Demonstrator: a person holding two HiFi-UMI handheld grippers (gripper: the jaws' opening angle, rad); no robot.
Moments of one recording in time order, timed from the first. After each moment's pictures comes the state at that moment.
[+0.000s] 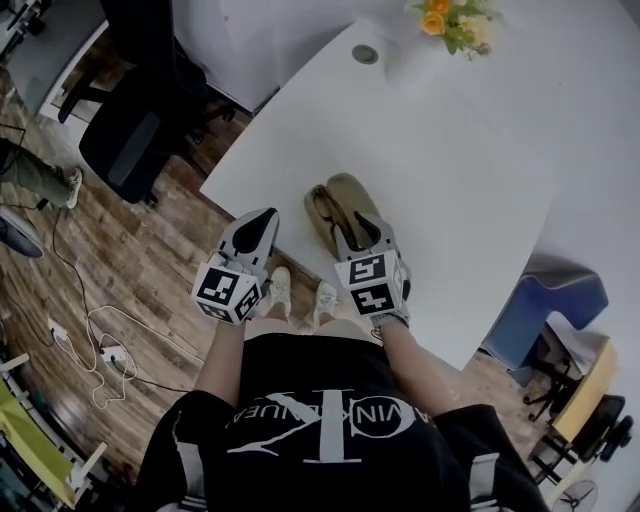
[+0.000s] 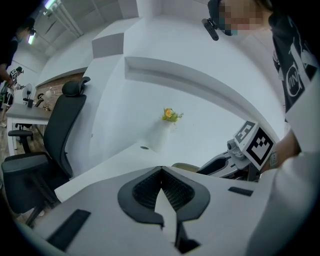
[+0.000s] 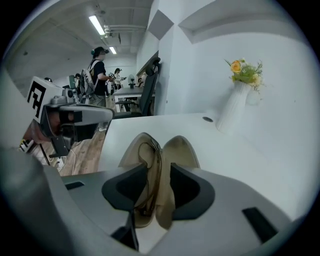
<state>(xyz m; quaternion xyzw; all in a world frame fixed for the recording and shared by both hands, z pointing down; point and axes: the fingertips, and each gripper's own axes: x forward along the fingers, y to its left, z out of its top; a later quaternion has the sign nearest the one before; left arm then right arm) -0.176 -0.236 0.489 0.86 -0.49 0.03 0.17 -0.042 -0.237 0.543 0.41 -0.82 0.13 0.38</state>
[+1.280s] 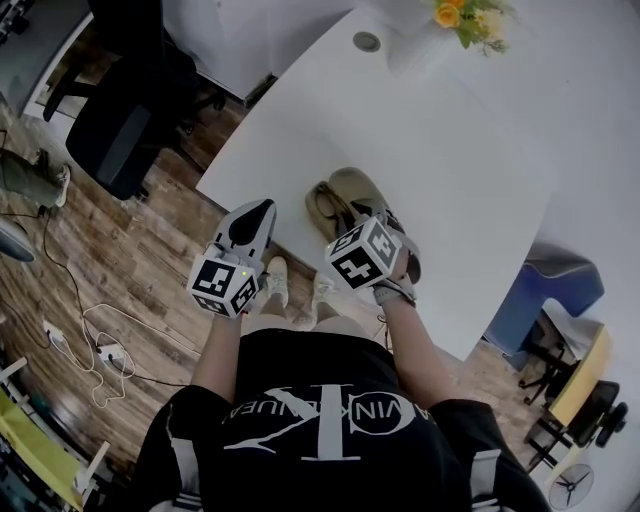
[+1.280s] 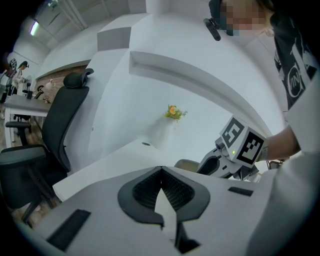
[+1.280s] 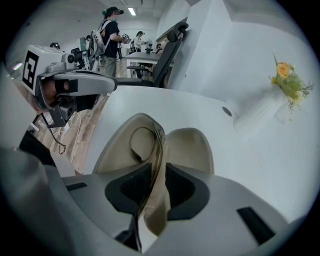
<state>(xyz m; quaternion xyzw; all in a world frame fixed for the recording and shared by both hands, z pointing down) -0.189 -0.251 0.510 0.86 -0.47 0.03 0.19 -0.046 -0.248 0.581 0.32 -0.76 0.10 0.56</state>
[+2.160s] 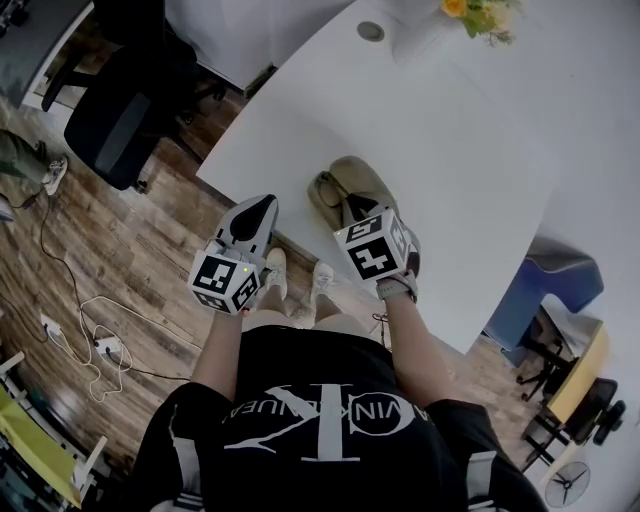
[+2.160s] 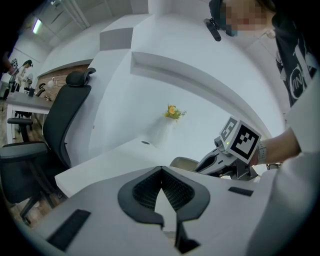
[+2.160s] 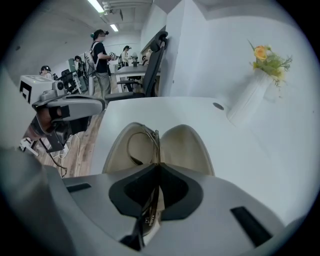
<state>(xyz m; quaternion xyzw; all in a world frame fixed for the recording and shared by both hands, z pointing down) -0.189 -0.236 0.515 0.86 -0.47 0.03 0.20 -0.049 -0.248 0.576 0.36 -0.78 0.16 0.49</state>
